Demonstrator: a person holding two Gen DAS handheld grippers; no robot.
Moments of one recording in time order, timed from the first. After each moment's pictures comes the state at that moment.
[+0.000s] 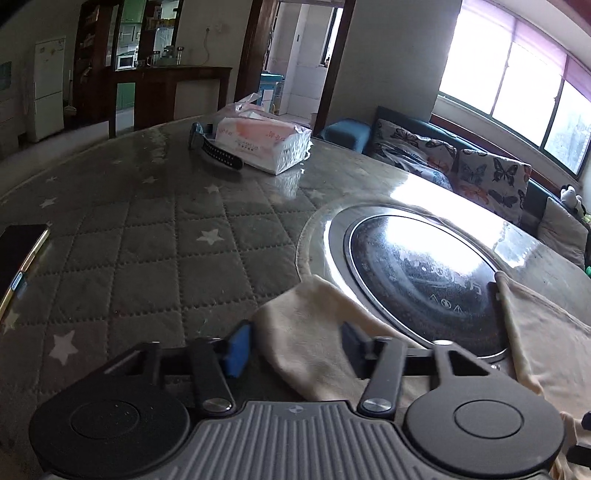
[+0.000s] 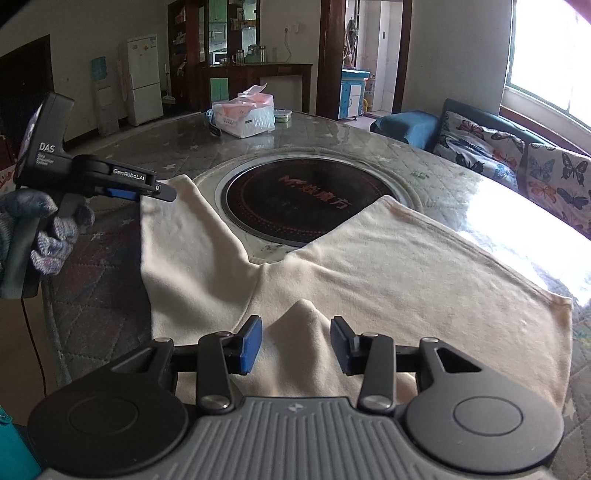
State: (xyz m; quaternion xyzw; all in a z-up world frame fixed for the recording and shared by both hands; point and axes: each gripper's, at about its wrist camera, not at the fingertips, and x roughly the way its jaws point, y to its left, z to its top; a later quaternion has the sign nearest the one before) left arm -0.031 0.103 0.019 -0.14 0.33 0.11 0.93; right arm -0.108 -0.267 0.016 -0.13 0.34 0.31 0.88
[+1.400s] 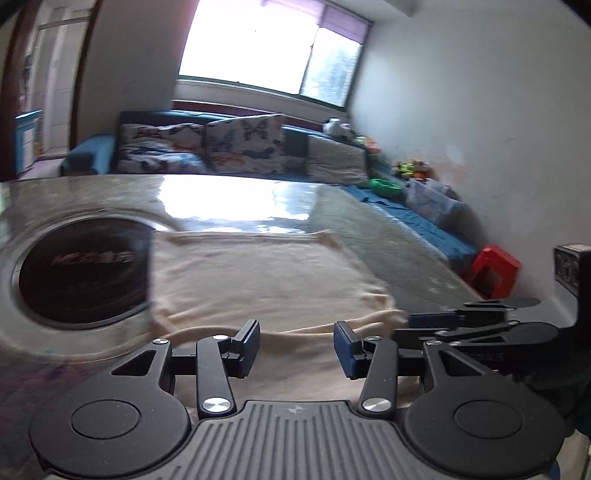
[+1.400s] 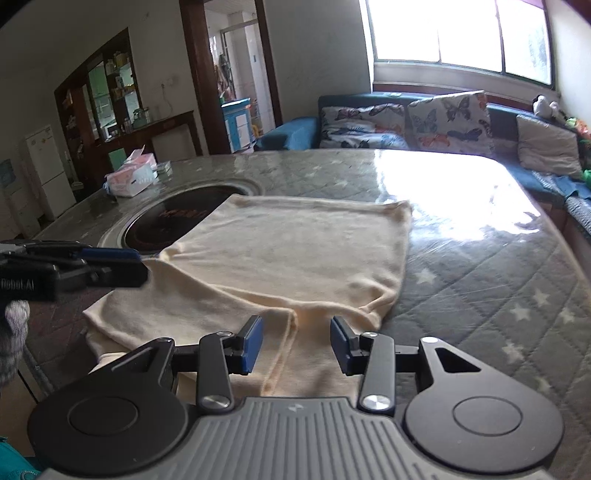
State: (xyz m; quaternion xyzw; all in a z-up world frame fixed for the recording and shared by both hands) left arm -0.081 -0.077 0.055 -0.04 0.30 -0.25 0.92; right arm -0.147 -0.412 0.017 0.02 0.33 0.17 0.93
